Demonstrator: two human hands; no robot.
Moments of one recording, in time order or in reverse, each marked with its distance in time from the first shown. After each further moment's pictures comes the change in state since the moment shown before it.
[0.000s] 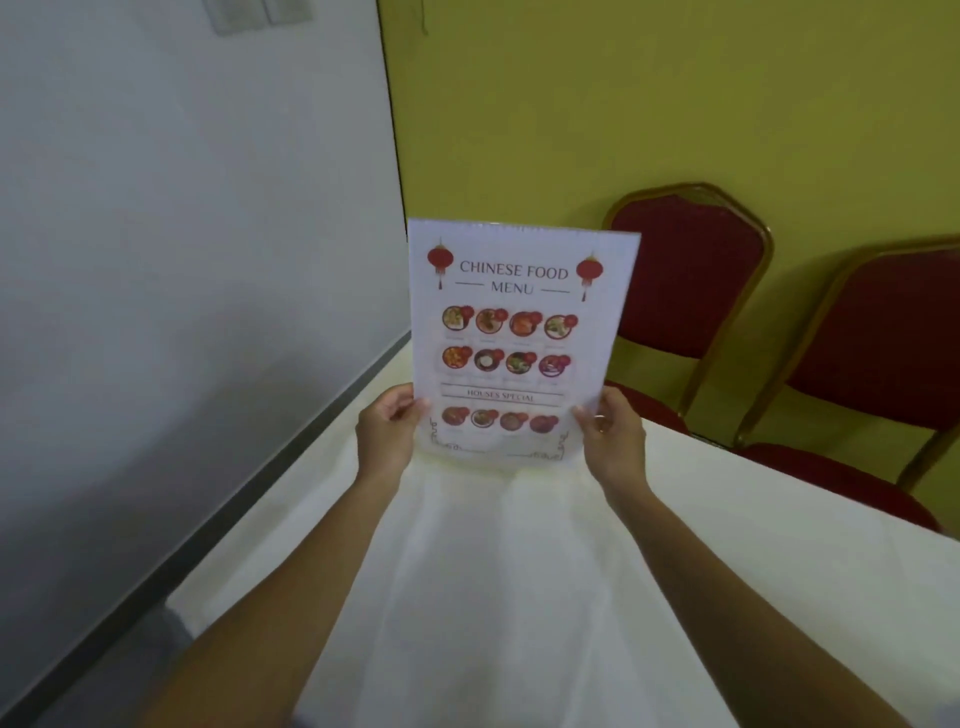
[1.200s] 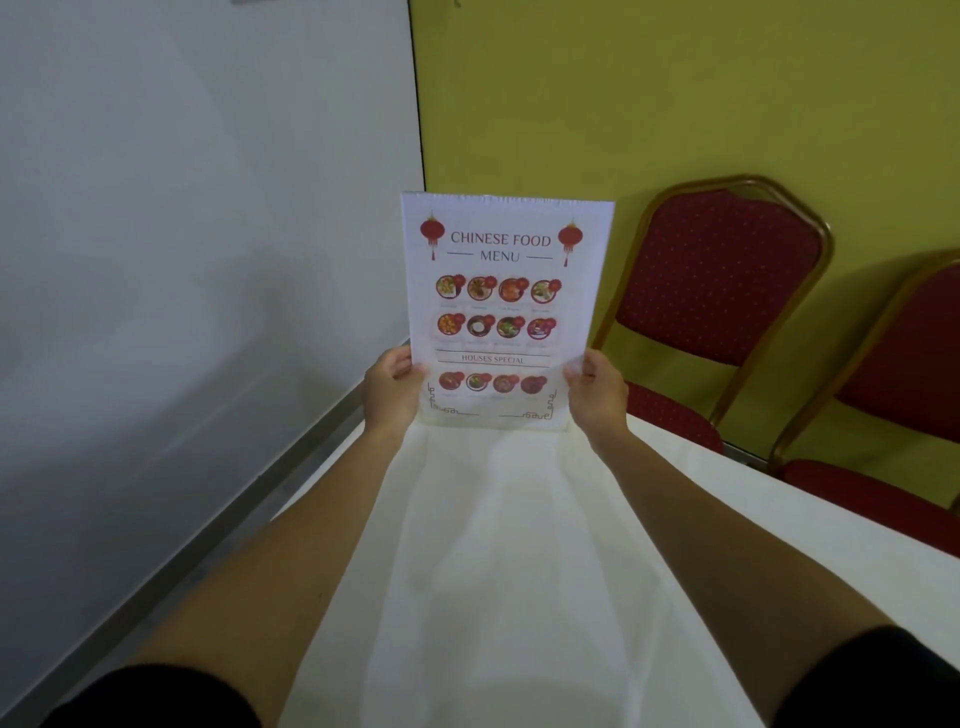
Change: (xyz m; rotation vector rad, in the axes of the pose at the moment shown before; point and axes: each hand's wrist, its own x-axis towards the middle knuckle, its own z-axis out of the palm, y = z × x) left_hand 0.069 0.031 -0.004 0.115 0.086 -0.026; right_hand 0.077 -0.023 0.075 -0.070 -0.089 0.128
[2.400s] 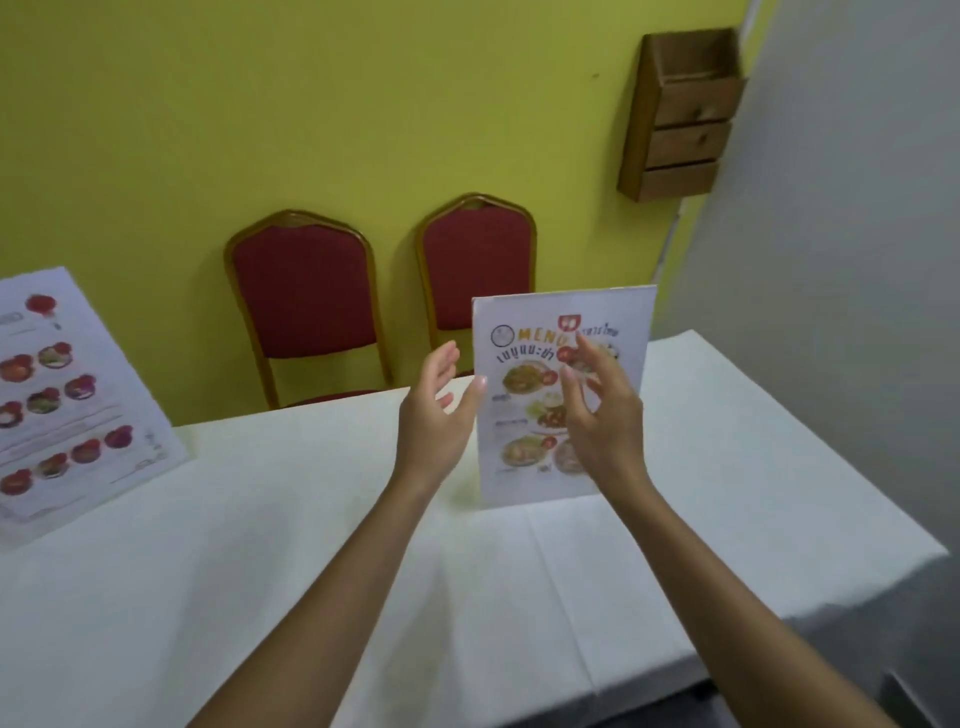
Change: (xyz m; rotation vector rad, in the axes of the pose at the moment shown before) left_hand -0.416 0.073 0.204 -0.085 -0.883 0.571; right_hand -0.315 0.109 -0.380 -0.083 0.874 -0.260
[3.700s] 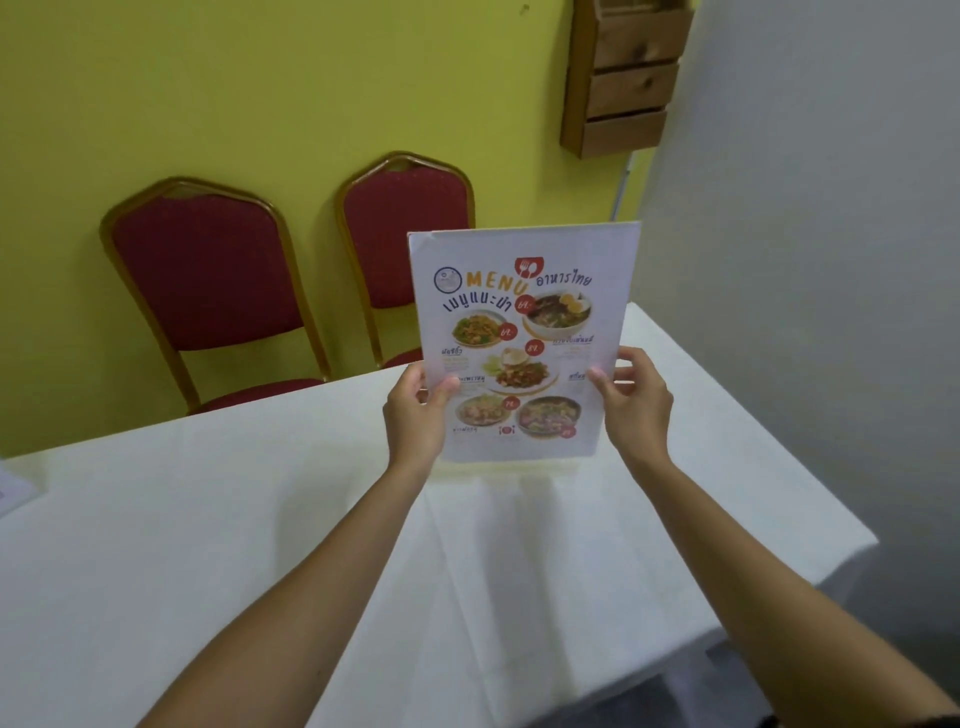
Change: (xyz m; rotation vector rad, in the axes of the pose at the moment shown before) left_hand 0.052 -0.048 0.132 -0.065 0.030 -0.162; right_hand 0.081 0.120 -0.087 -0.054 0.066 0.373
